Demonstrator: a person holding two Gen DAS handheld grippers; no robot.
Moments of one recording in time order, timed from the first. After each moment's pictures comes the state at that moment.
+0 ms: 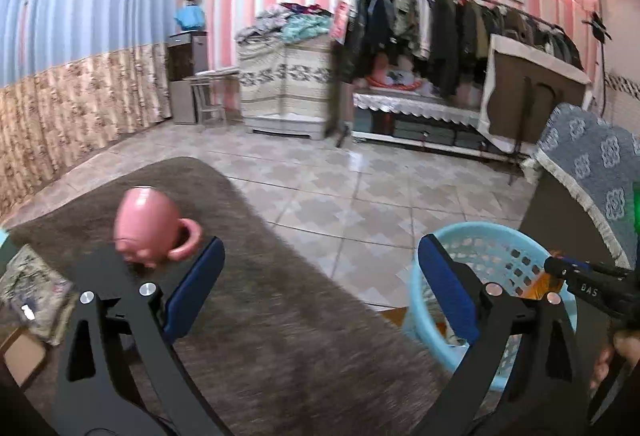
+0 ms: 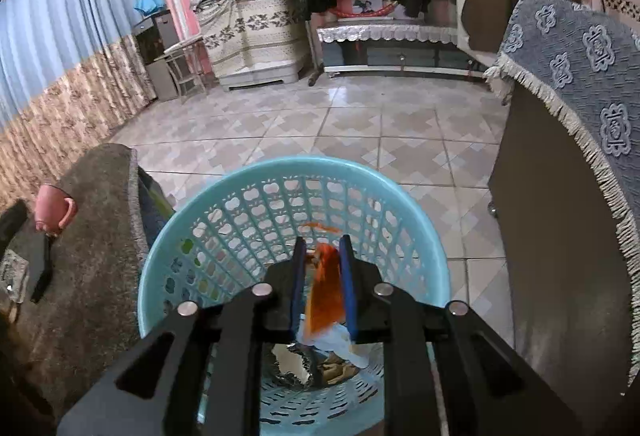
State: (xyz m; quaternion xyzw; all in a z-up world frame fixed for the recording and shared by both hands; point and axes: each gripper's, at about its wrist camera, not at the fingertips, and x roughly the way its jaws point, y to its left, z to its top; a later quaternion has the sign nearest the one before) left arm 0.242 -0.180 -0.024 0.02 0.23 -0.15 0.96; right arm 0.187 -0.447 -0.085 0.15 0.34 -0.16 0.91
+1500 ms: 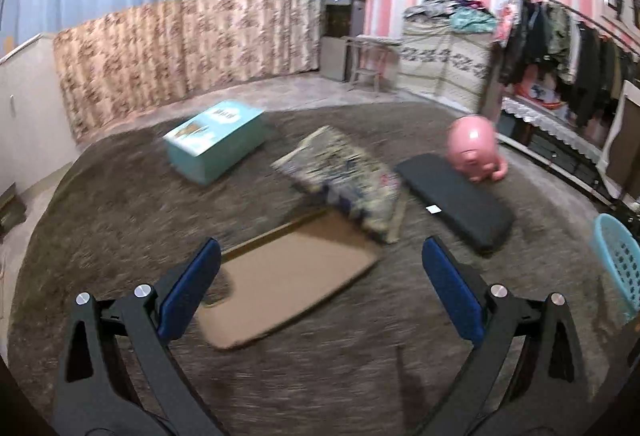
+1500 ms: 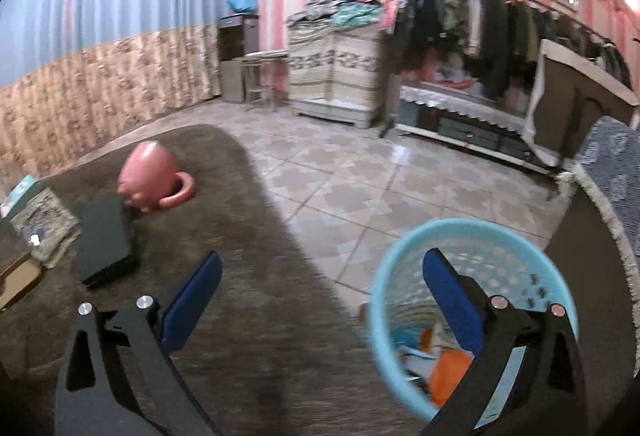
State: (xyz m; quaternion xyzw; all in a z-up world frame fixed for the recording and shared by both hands) left arm 0.175 0.129 -0.061 -0.05 0.30 0.08 0.95; right arm 0.216 -0.244 -0.045 0.02 0.28 -0.06 0.96
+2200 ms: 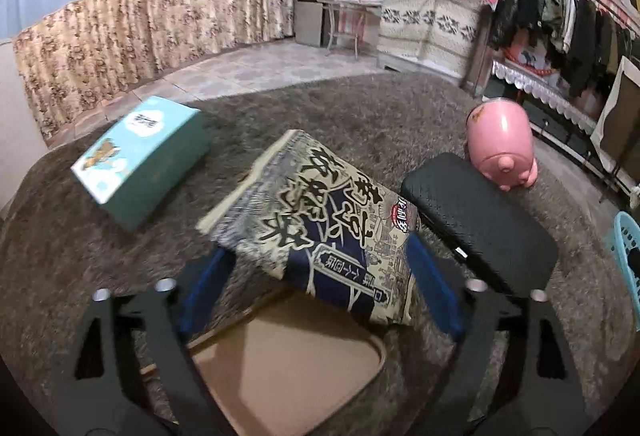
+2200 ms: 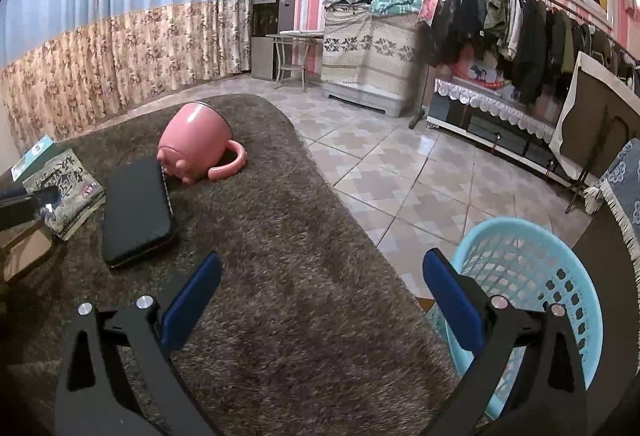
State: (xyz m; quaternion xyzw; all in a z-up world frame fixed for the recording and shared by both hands) left arm 0.297 0.130 -0.082 -0.03 0.36 0.03 0.93; right arm 0.228 -0.204 -0.055 -0.02 0.31 -0.02 0.95
